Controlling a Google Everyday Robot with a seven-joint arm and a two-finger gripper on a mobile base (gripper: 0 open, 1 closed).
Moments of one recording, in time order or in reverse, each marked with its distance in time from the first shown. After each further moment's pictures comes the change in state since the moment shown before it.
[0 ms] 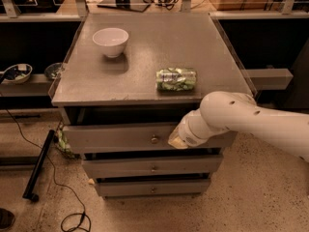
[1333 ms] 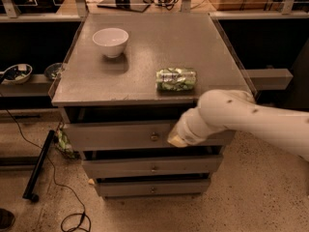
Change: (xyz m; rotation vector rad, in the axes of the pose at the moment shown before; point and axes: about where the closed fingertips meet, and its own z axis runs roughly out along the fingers) arm -0.007 -0.006 0.000 0.025 0.010 -0.029
